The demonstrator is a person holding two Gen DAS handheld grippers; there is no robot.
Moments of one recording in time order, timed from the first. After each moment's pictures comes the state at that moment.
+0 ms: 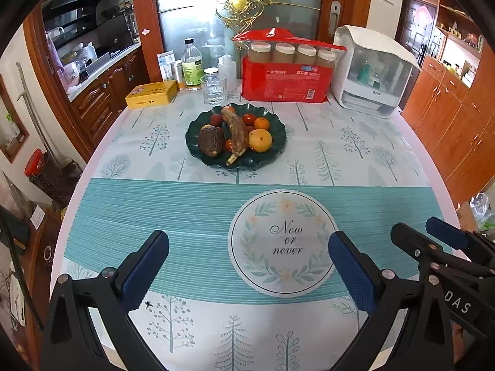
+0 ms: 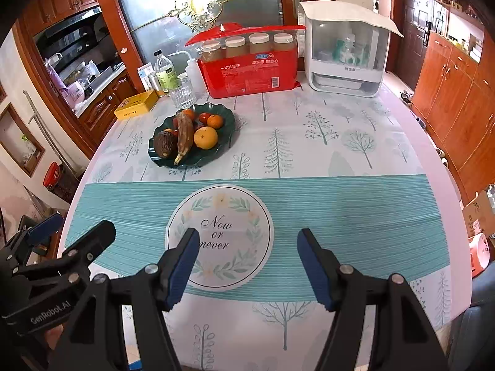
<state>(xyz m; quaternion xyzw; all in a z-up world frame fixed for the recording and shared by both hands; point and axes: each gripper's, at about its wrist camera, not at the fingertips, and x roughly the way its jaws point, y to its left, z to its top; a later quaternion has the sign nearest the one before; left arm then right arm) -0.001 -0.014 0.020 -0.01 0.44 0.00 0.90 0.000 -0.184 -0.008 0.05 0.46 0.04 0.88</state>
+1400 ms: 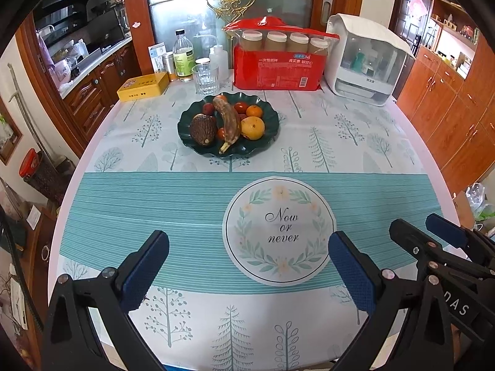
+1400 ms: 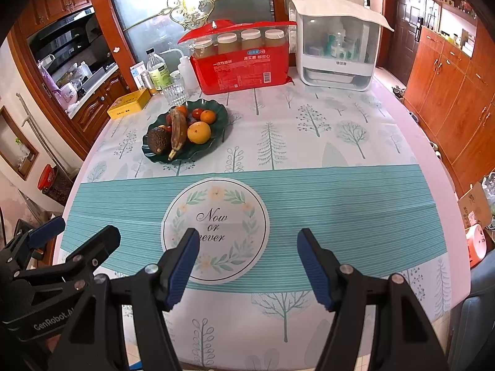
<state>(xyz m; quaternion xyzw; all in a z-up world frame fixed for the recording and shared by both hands) -0.004 -0.015 0.009 -0.01 0.46 -0.02 0.89 -0.010 -0.184 -0.012 0.05 0.47 0.02 0.88</state>
